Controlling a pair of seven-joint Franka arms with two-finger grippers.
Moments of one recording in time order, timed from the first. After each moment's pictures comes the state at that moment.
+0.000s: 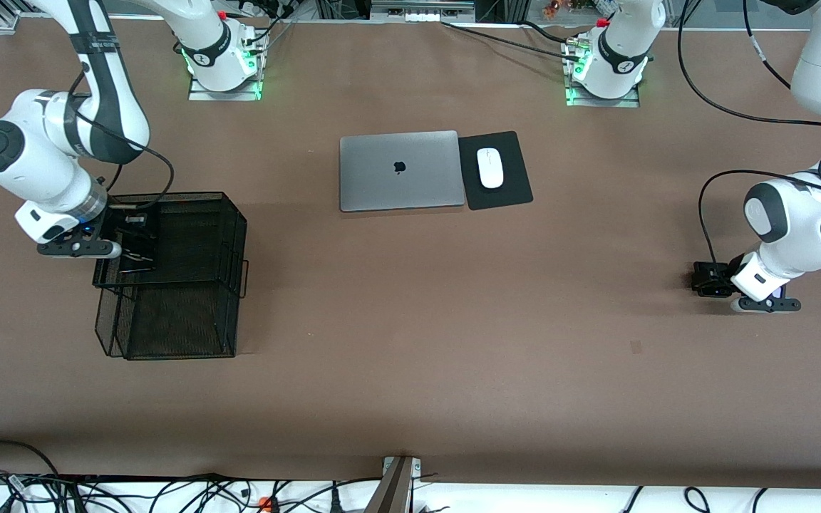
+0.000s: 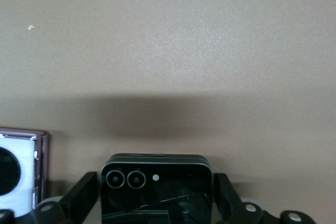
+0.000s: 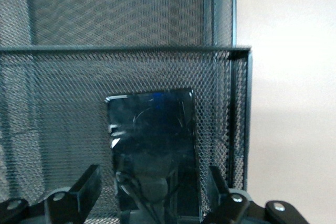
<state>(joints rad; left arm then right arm) 0.39 0.62 -0.07 -1.95 0.06 2.58 0.28 0.50 0.16 -0.56 -2.17 0.03 2.33 -0.11</state>
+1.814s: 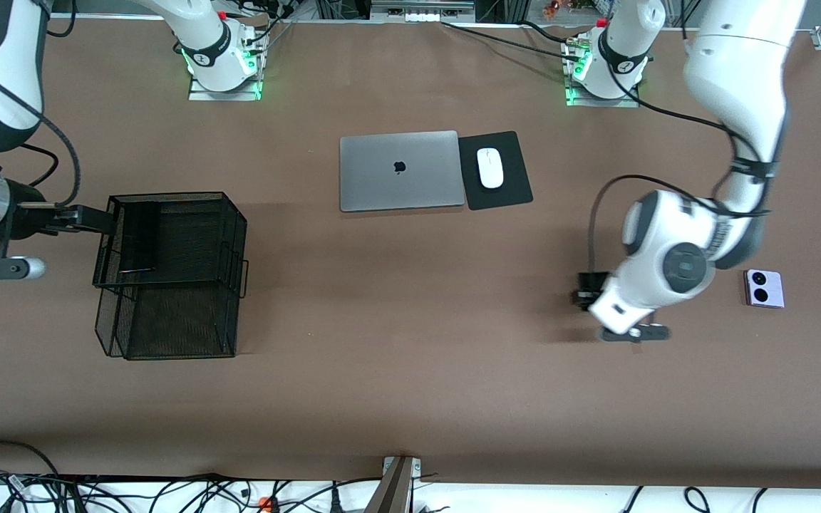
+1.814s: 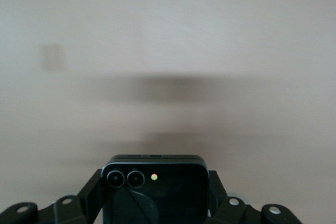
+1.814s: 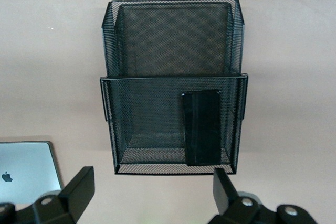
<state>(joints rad) -0.17 0.61 -0.09 -1.64 0.06 2.15 -0.35 0.45 0.39 -0.55 -1.28 0.20 1.45 -0.09</state>
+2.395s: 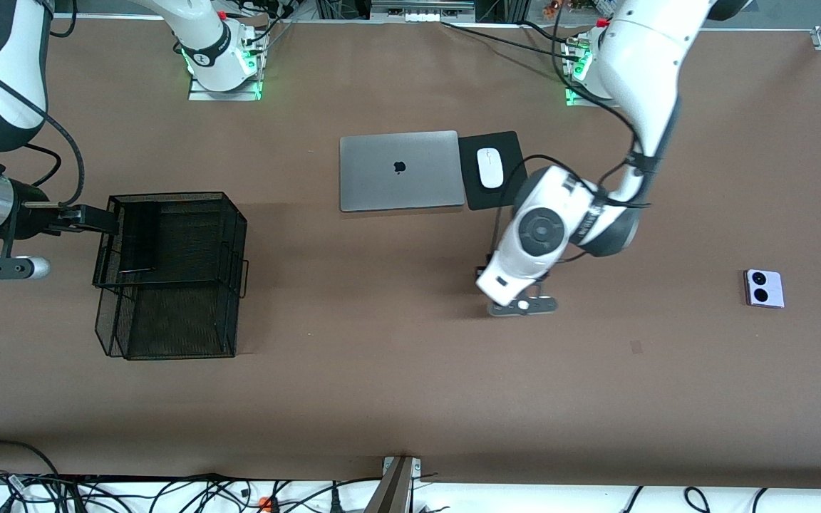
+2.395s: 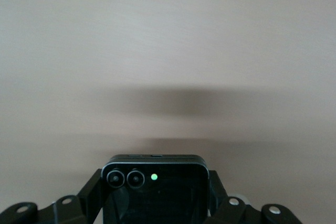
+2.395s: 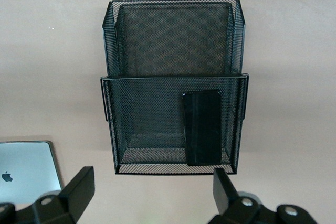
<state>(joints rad) -0.45 0.71 -0.09 -1.52 0.00 2.18 -0.59 0.45 0.39 -0.55 -1.28 0.20 1.45 -0.09</state>
